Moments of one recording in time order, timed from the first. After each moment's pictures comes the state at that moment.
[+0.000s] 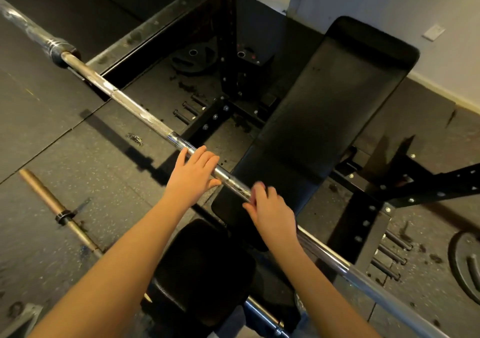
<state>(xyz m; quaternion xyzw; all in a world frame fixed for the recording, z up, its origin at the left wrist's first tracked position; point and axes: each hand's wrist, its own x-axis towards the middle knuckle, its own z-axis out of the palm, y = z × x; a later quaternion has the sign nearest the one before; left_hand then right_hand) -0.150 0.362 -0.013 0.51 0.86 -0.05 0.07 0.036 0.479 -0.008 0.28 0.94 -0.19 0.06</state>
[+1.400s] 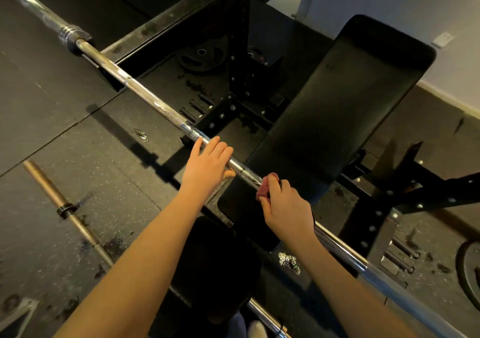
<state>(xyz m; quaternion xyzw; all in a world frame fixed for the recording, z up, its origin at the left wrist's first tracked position) -0.144 0.362 -0.020 0.50 0.86 -0.05 0.04 0.038 0.477 -0.016 0.26 0.95 -0.15 0.04</state>
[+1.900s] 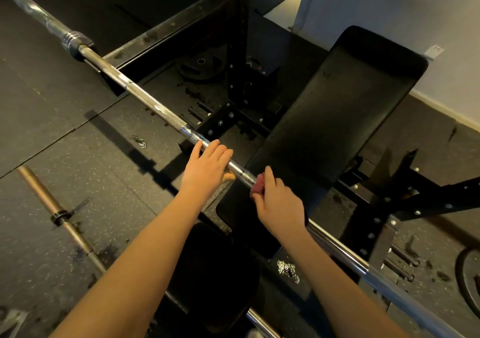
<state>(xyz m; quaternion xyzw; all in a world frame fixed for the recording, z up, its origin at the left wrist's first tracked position) -0.145 0.362 -0.019 0.49 0.87 -0.06 0.05 0.020 0.470 -0.013 0.27 0.95 -0.17 0.02</state>
